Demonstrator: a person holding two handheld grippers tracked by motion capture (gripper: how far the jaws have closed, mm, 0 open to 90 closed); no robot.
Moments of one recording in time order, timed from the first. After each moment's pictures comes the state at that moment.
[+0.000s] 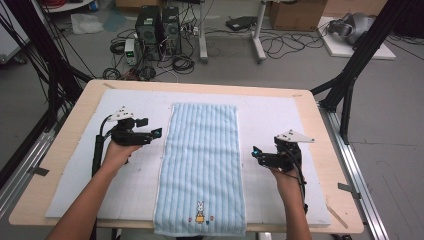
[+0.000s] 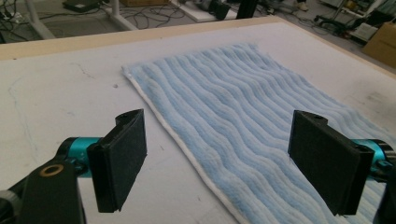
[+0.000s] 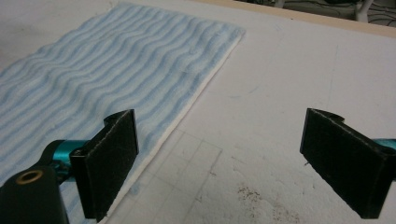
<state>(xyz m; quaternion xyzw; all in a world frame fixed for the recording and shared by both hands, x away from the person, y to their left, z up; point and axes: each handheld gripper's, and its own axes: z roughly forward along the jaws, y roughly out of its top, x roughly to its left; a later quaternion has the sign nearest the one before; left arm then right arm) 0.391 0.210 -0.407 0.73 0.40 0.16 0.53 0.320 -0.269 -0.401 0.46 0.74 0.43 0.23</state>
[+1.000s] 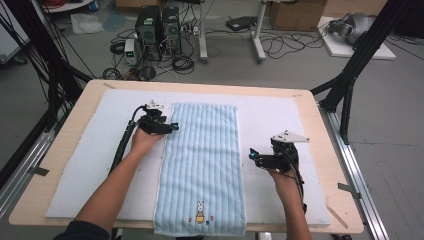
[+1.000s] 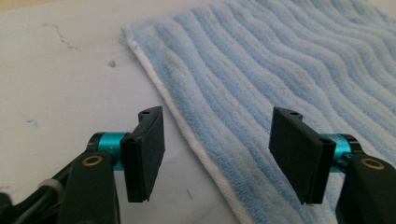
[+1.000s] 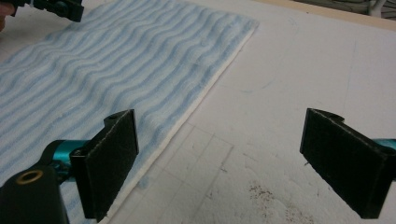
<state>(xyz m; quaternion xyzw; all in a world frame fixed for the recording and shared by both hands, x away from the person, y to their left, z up) 0.459 0.154 -0.449 0.78 0.44 0.16 0.41 0.323 -0.262 -0.405 0.45 0.76 0.42 0.22</state>
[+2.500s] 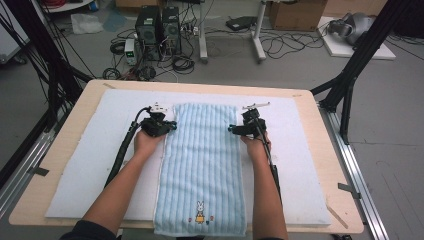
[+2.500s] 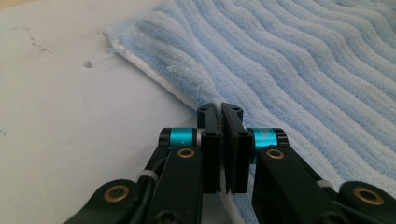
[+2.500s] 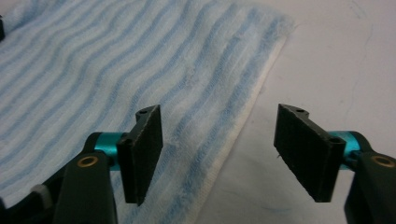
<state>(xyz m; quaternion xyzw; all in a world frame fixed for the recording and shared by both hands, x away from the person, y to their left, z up) 0.457 0.151 -0.452 0.80 0.40 0.16 0.42 0.456 -0.201 -0.436 0.50 0.78 0.35 0.15</state>
